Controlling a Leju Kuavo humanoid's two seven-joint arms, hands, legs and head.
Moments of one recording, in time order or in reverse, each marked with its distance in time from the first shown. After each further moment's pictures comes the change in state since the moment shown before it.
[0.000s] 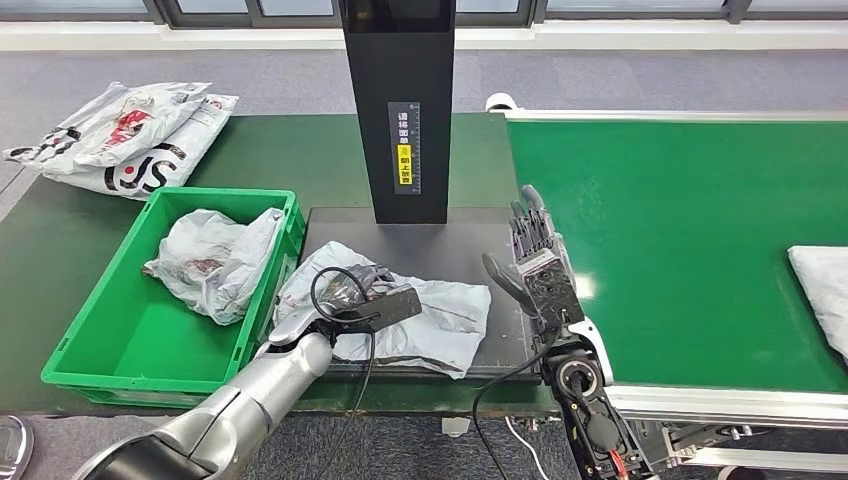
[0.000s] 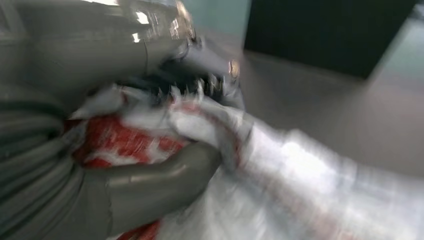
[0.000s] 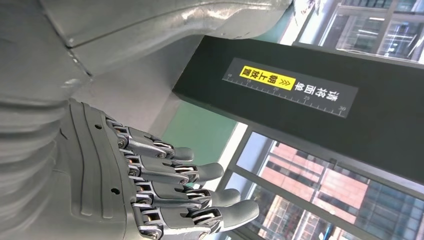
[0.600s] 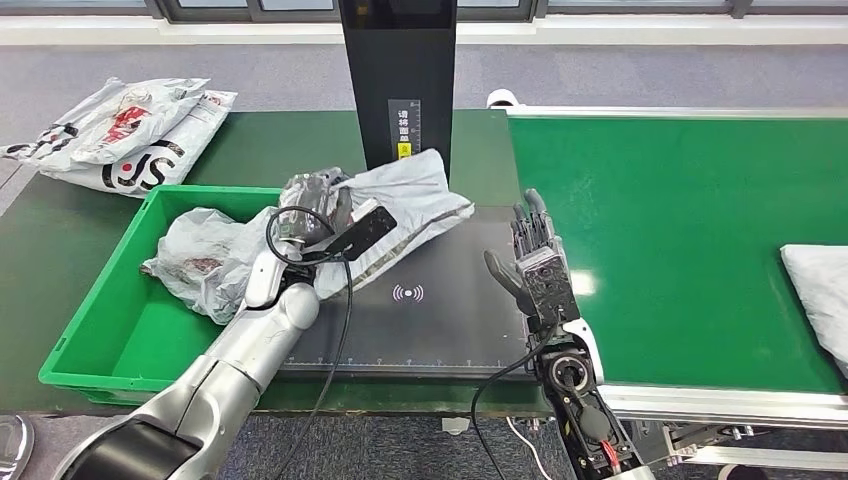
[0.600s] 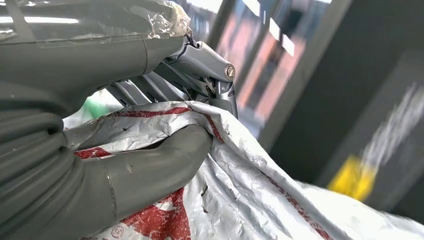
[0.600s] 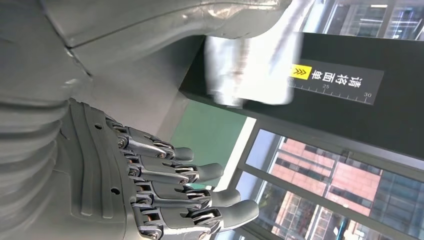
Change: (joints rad) left arm -0.060 0.023 0.074 -0.272 -0.131 0.342 0.063; right arm -0.031 0.016 0.005 0.107 -0.049 -0.061 -0.054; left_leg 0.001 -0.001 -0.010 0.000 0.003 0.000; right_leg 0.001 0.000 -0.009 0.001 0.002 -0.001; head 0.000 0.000
